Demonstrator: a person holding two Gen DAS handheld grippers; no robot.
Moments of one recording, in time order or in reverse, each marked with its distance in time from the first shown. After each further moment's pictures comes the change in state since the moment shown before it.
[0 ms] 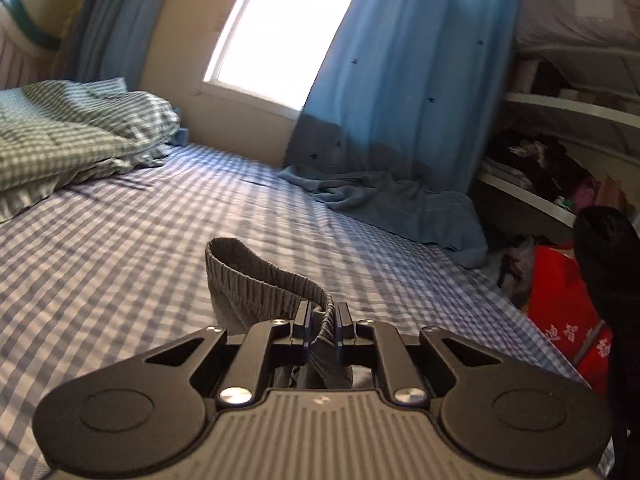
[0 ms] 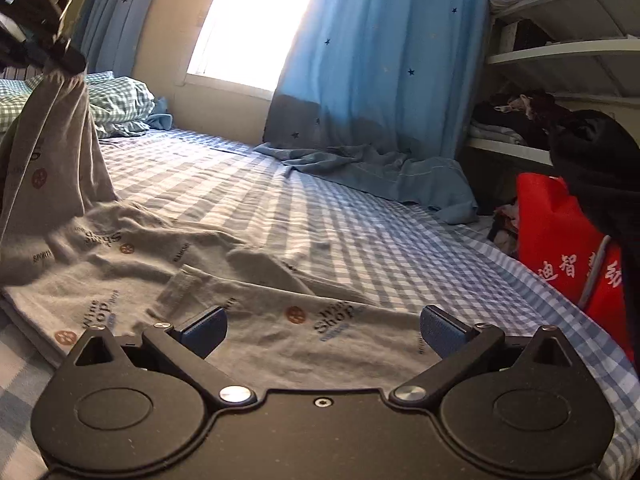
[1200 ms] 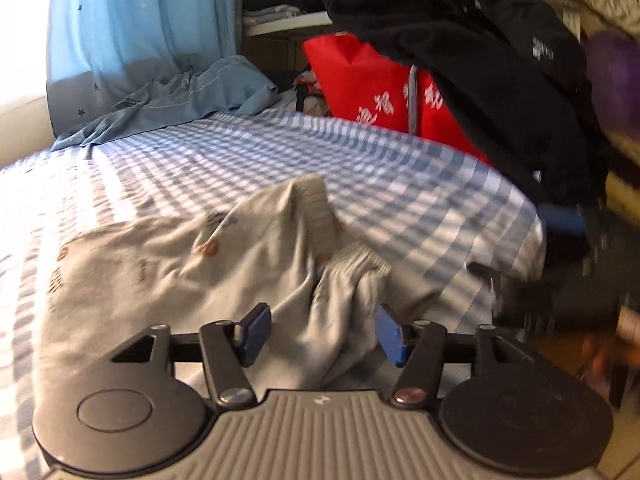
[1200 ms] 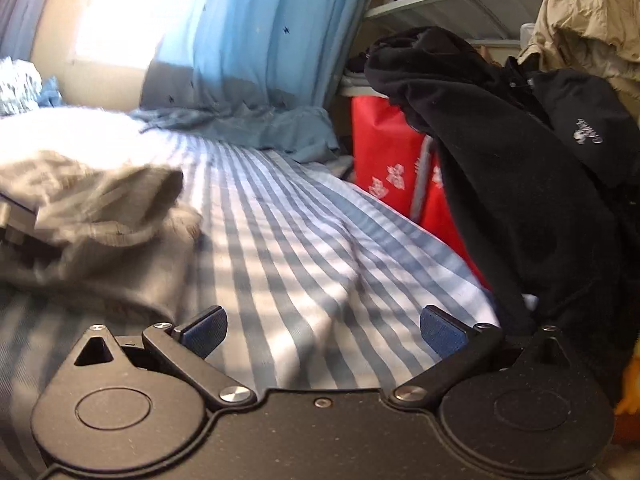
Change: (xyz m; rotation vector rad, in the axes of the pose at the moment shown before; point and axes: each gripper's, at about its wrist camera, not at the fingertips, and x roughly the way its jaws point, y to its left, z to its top) left arm 0.048 -0.204 -0.182 0.565 0.303 -0.353; right arm -0.037 -0.195 -0.098 0.109 0.085 -0.226
